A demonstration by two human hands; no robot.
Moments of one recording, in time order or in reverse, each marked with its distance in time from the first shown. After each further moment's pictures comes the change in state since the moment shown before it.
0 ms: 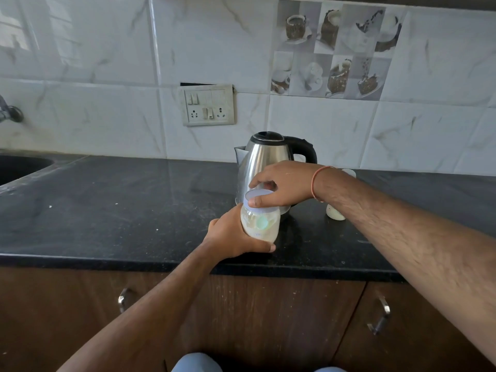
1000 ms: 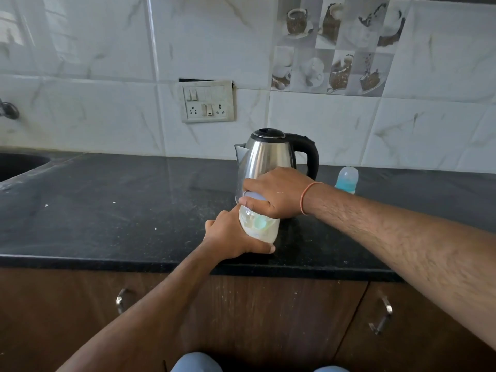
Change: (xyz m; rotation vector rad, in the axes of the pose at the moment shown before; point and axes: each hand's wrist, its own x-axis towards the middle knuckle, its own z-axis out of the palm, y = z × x) left_hand 0.009 -0.007 0.006 0.119 -0.021 -0.064; right_hand 0.017 -0.003 0.043 -0.238 0.247 -0.165
